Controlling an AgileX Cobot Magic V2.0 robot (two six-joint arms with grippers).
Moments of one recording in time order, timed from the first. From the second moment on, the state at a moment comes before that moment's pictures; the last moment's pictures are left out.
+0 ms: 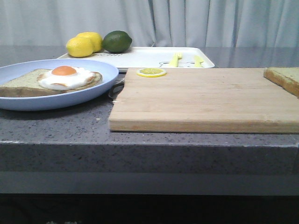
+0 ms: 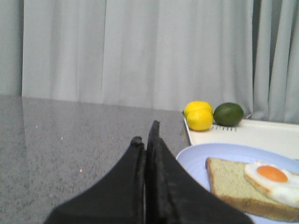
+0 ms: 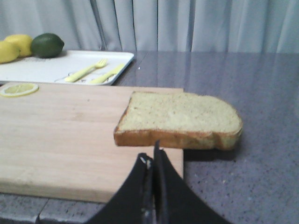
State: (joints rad) left arm 0.01 0.00 0.00 -0.01 -0.12 -0.04; right arm 0.06 -0.01 0.03 0.22 0.06 -0.16
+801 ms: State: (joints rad) left arm 0.01 0.49 -0.39 -0.01 0.20 -0.04; right arm 0.06 0.50 -0.49 0.28 0.31 -0.16
